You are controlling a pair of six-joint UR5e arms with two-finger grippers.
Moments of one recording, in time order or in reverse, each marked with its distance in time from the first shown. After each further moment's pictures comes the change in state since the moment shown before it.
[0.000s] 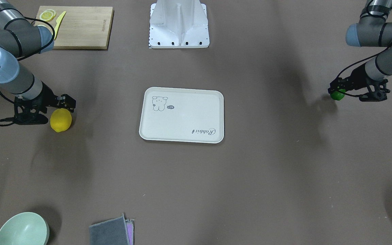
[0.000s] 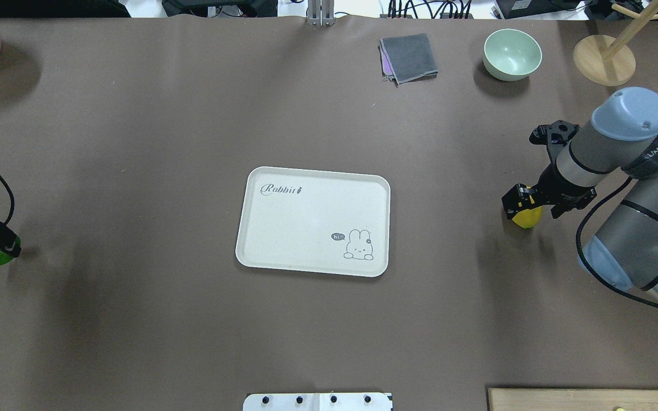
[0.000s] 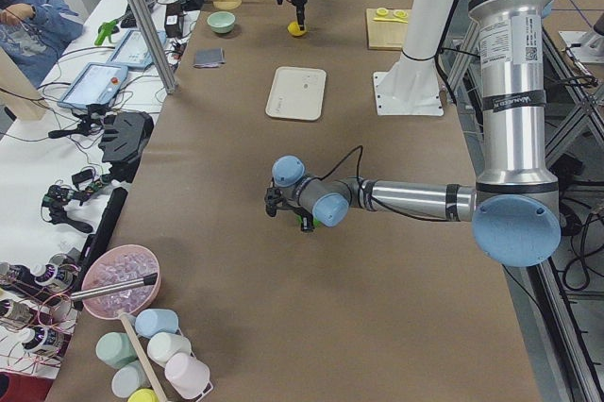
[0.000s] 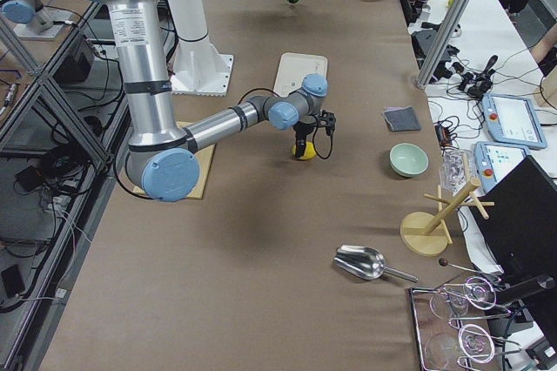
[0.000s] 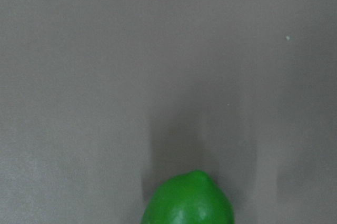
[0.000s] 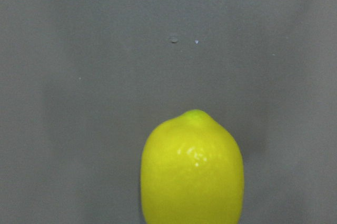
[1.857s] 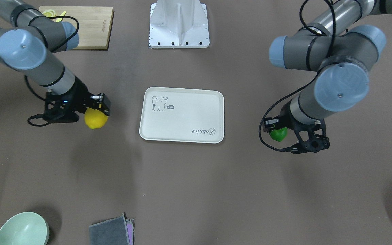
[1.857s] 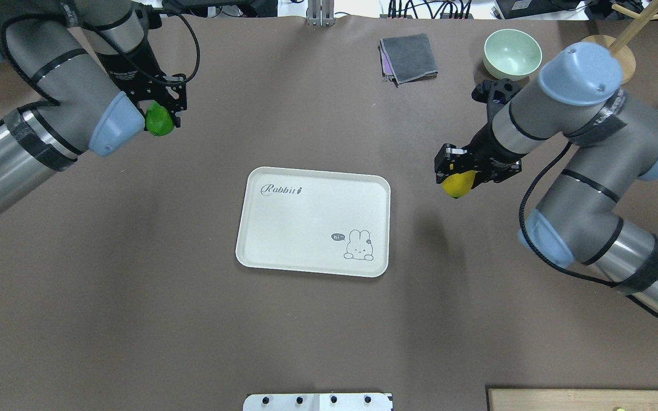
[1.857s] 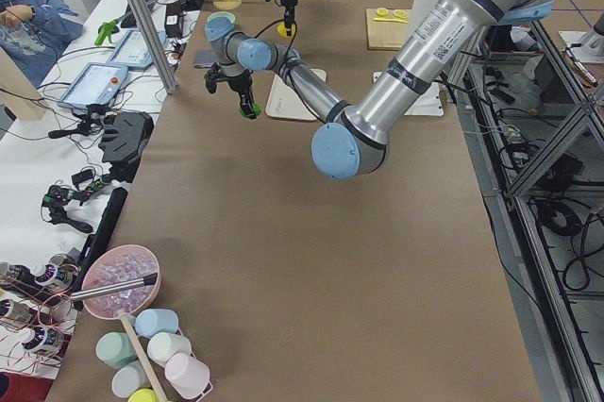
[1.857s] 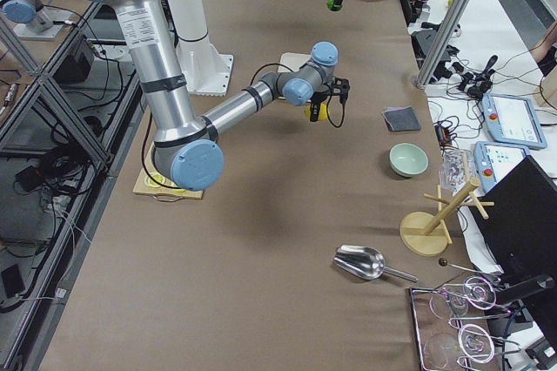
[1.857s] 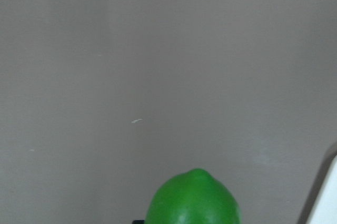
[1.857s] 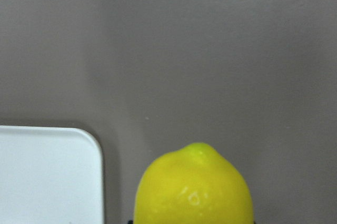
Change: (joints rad) left arm 0.042 -0.853 0.143 0.733 0.123 -0.114; right arm -0.068 0.246 0.007 0.072 -0.033 0.324
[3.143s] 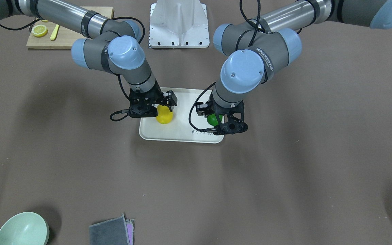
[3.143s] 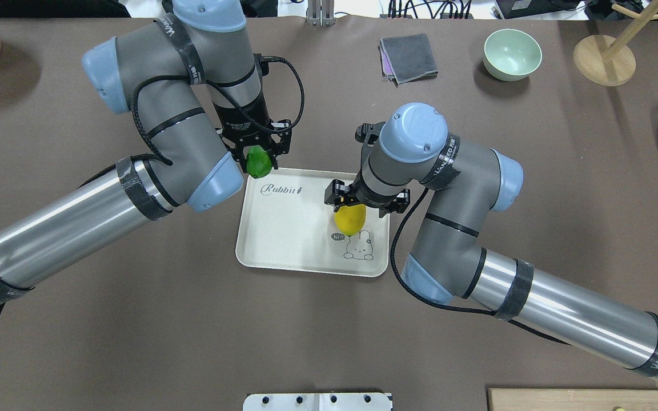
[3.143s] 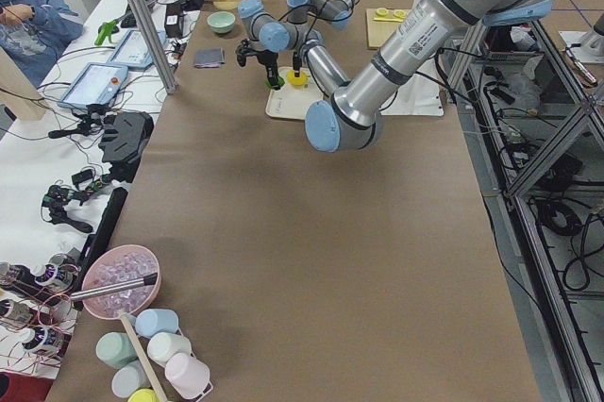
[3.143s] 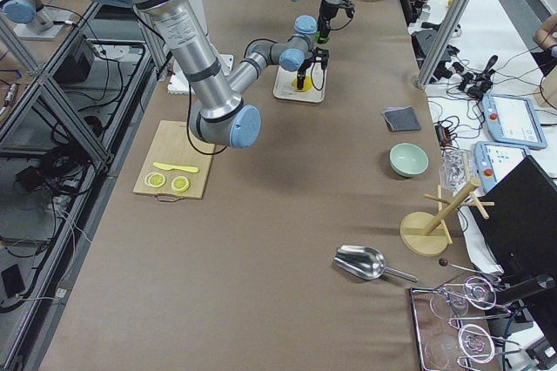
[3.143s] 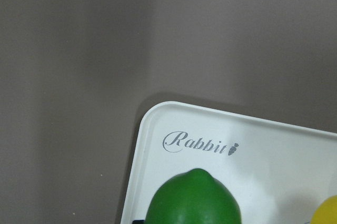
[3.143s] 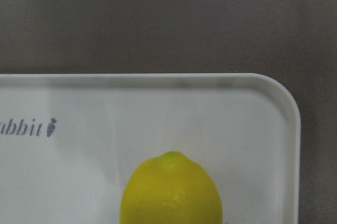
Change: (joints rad) left arm 0.196 -0.126 0.066 -0.120 0.024 -0.210; right arm -0.169 0.235 -0.201 0.008 -0.143 0.116
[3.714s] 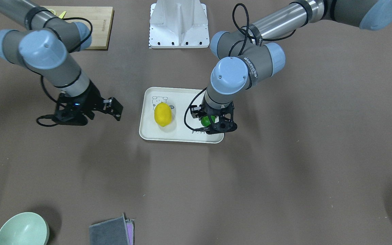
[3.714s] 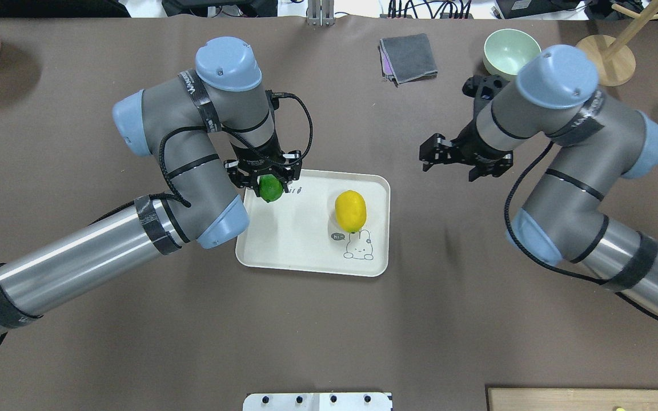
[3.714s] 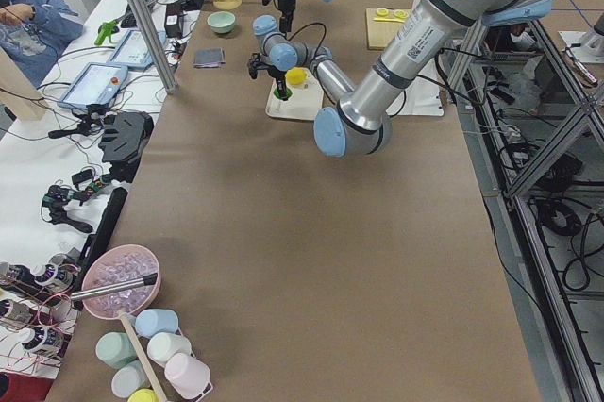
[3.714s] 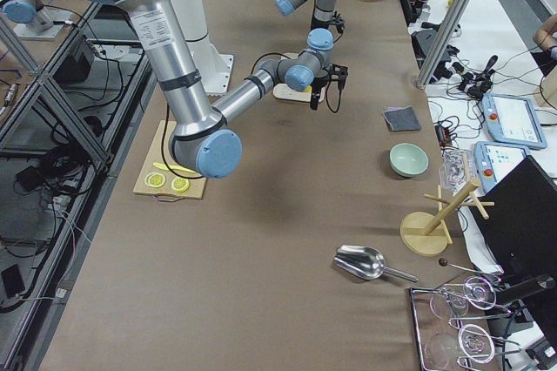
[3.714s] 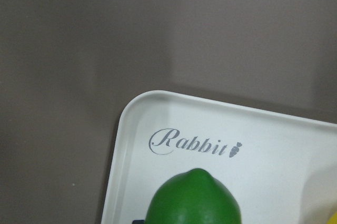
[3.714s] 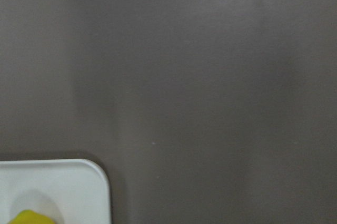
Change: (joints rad) left arm 0.083 0.033 0.064 -0.187 0.088 -0.128; right arm 0.238 -0.291 0.221 -0.008 0.121 -0.106
